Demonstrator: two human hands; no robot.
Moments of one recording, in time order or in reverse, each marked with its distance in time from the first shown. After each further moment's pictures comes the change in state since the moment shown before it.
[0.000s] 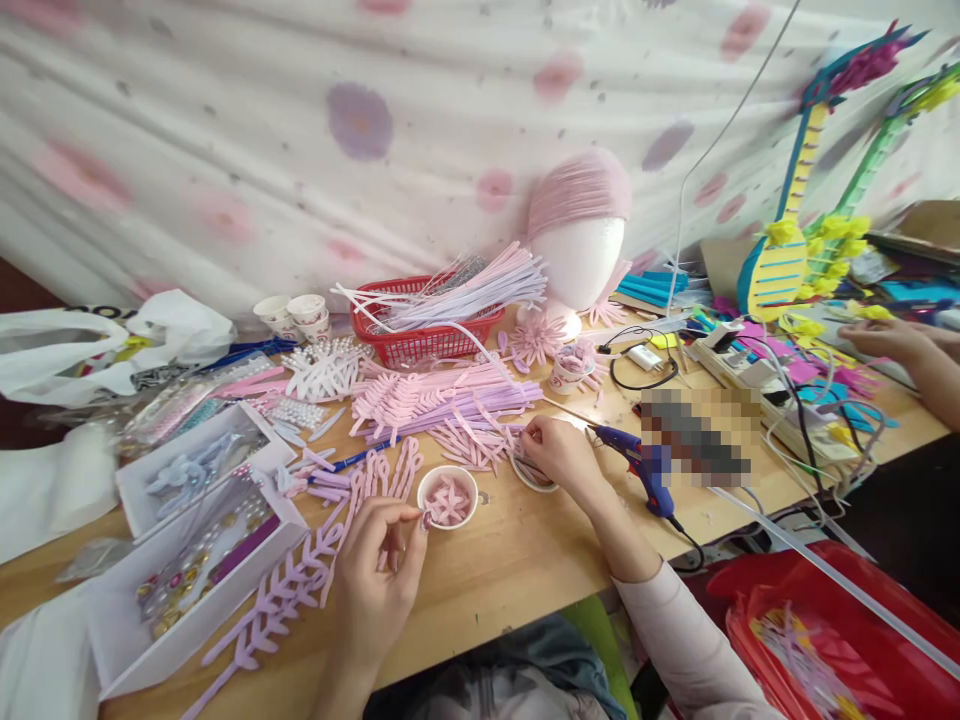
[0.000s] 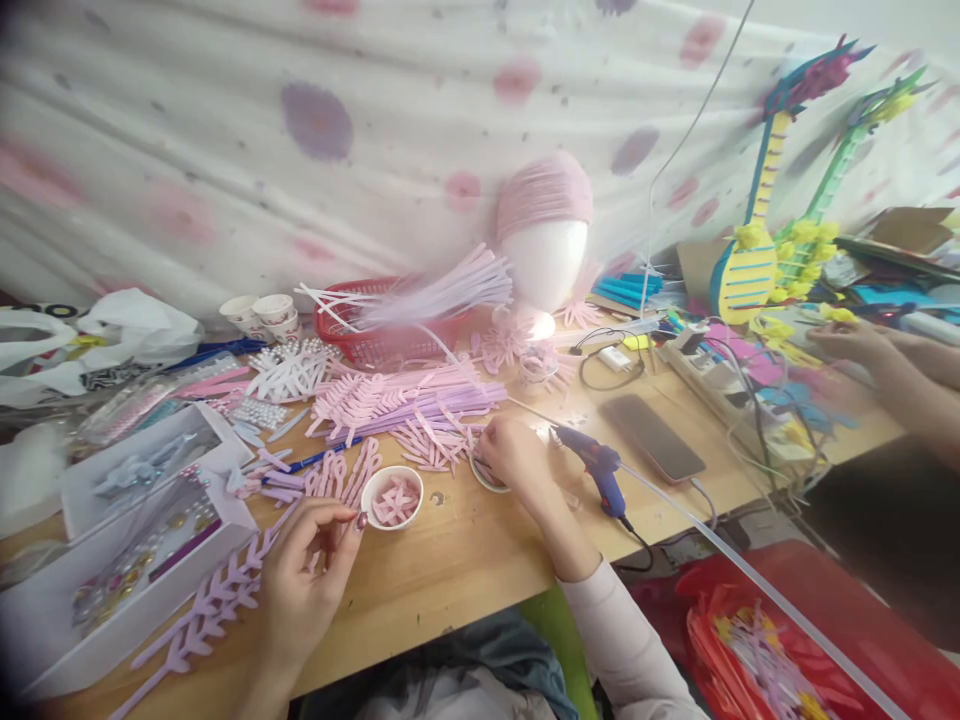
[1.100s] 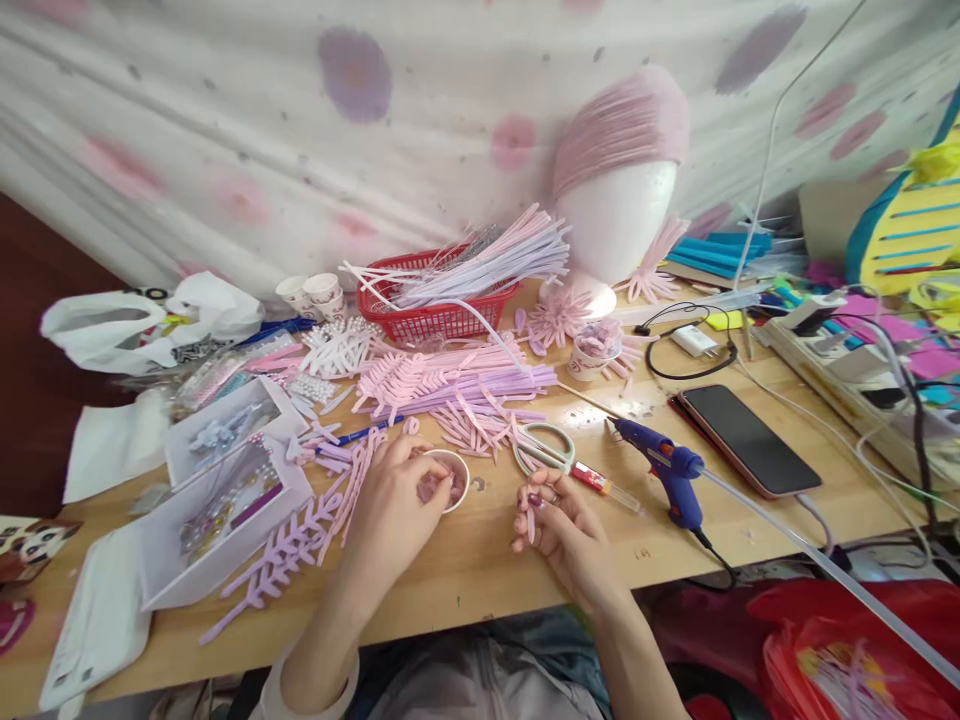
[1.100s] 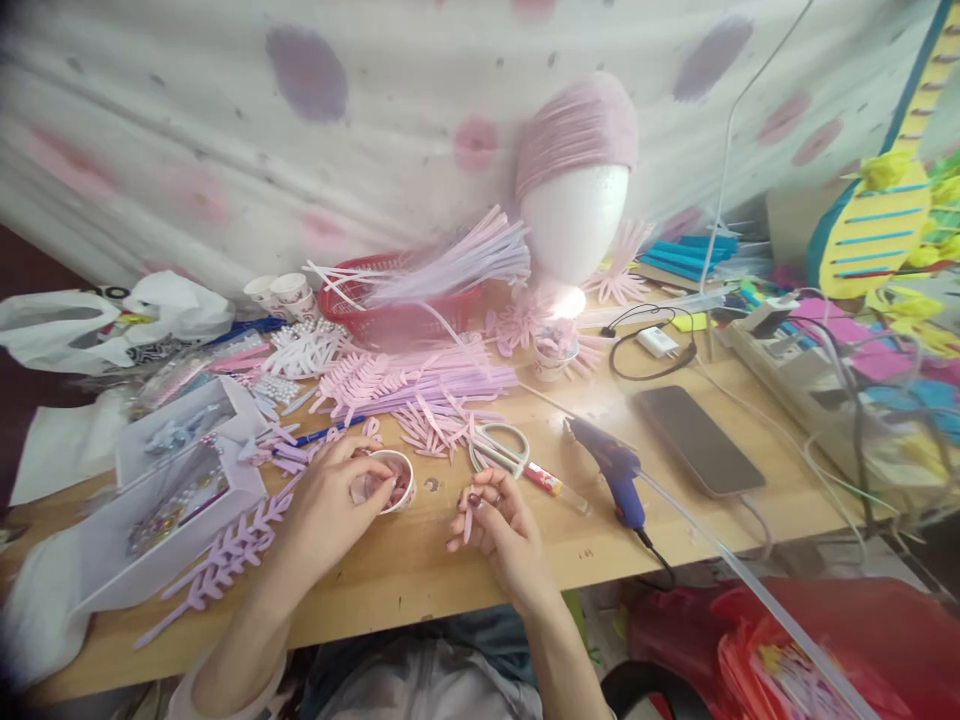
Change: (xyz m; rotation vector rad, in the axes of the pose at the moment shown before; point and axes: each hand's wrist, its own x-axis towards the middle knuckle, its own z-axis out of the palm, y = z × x) left_hand 0.043 0.032 0.026 0.454 -0.307 -0.026; right_hand -0.097 0.008 0.022 1.760 -0.368 0.229
